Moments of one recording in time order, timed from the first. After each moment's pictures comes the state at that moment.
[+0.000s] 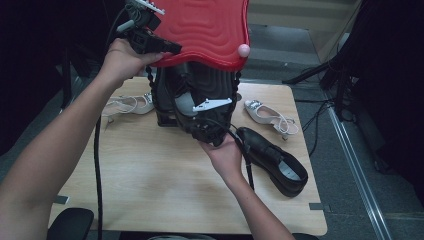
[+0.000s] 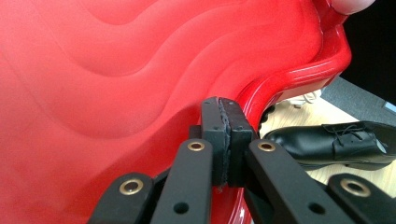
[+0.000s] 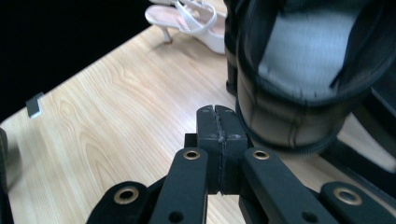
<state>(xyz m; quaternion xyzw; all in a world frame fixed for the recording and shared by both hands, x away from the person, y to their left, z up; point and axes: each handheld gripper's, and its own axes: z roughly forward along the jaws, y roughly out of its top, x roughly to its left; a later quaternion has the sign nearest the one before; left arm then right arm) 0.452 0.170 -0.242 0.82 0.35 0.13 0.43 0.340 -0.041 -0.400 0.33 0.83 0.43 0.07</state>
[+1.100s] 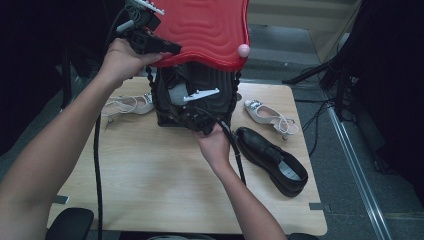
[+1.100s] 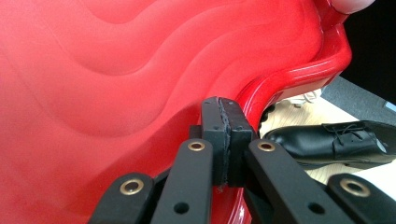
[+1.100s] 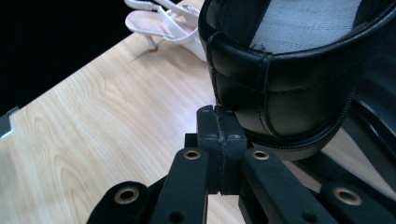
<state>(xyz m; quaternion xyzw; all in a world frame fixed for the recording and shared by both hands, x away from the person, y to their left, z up) 0.452 0.170 -0.242 0.82 0.35 0.13 0.43 0.377 -0.010 -0.406 0.35 0.83 0.42 0.08</state>
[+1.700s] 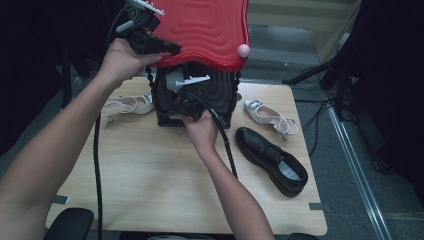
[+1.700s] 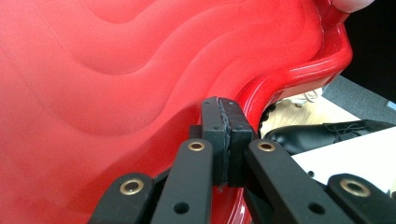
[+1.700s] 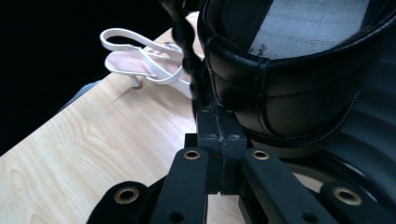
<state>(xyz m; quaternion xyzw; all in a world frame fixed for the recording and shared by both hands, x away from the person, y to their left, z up) 0.451 0.171 -0.242 0.82 0.35 0.13 0.43 0.415 0.019 -0.402 0.38 0.81 0.44 0.09</state>
